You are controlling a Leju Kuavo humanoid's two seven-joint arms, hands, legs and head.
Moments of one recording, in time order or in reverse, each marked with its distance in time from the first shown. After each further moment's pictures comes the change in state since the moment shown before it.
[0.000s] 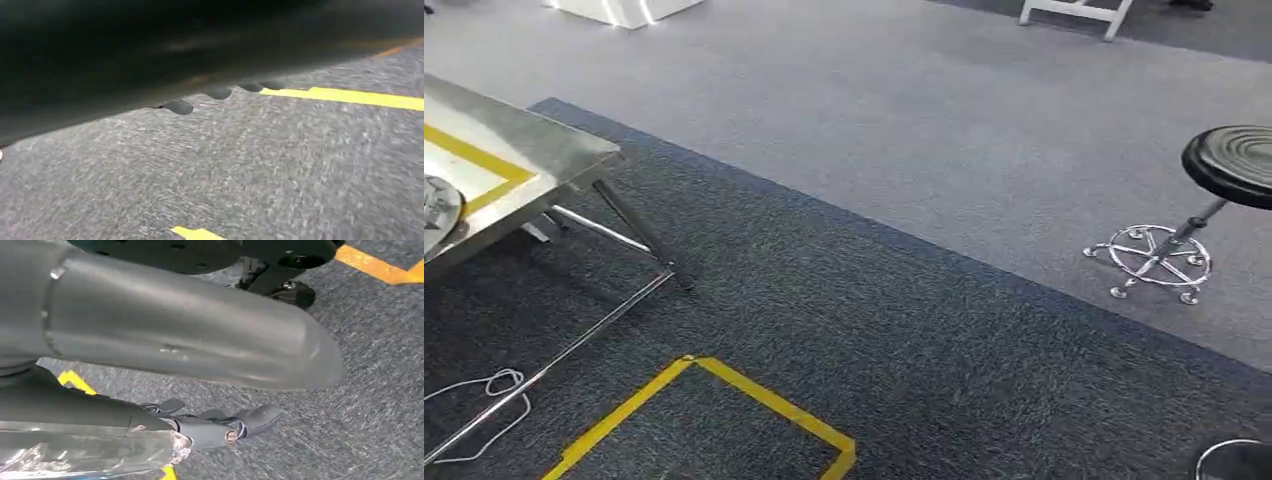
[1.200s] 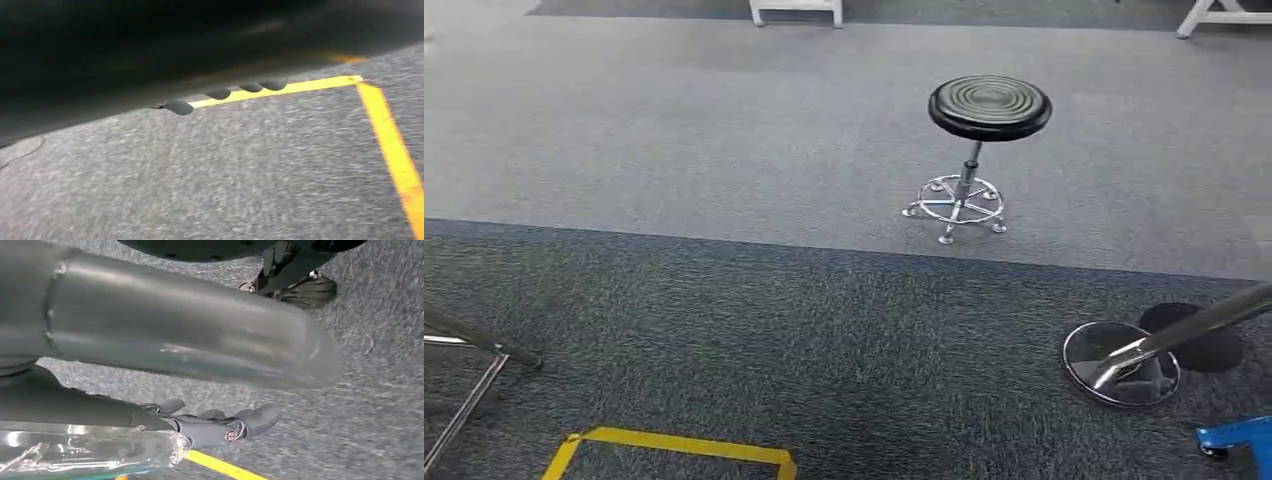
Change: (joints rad) left arm 0.000 0.018 0.045 0.033 0.022 -0.027 -0.021; right arm 0.024 0.002 -0.038 -0.011 0.040 0.020 0.008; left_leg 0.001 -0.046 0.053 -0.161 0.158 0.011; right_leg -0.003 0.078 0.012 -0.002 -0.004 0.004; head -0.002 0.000
